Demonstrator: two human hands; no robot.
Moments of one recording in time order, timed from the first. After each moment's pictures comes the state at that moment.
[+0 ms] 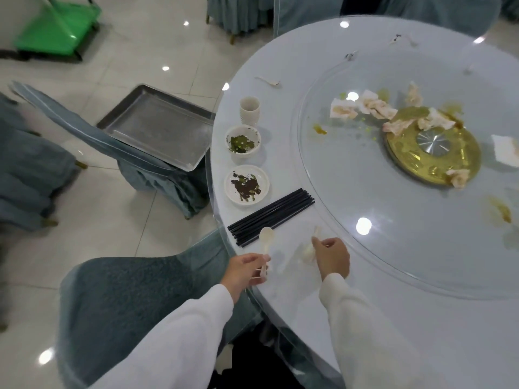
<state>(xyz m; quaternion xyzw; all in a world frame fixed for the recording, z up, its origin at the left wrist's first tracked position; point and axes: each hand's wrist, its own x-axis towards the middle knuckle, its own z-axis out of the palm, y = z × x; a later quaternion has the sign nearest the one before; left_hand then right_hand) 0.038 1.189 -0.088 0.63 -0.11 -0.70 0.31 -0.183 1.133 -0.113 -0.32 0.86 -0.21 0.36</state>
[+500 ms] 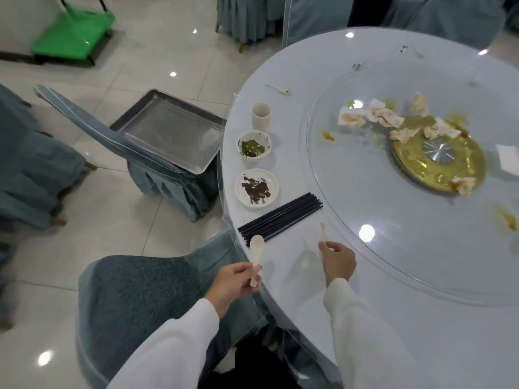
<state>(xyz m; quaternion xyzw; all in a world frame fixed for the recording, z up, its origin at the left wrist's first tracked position) 0.084 1.223 -0.070 0.61 -0.14 -0.70 0.33 -0.167 1.138 -0.111 -0.28 0.84 -0.28 0.37</state>
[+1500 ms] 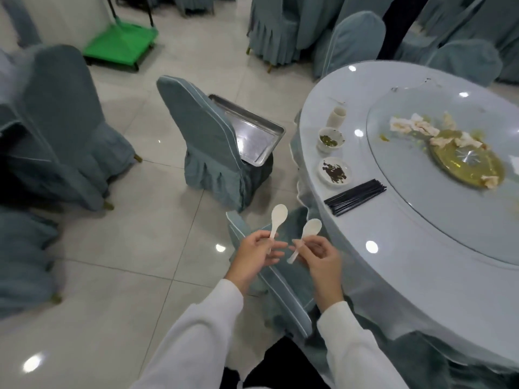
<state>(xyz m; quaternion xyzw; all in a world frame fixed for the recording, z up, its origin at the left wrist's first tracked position) 0.332 1.385 0.001 0.57 -0.26 -0.67 0.41 0.160 1.385 -0.002 -0.36 0.60 -0.48 0.53</state>
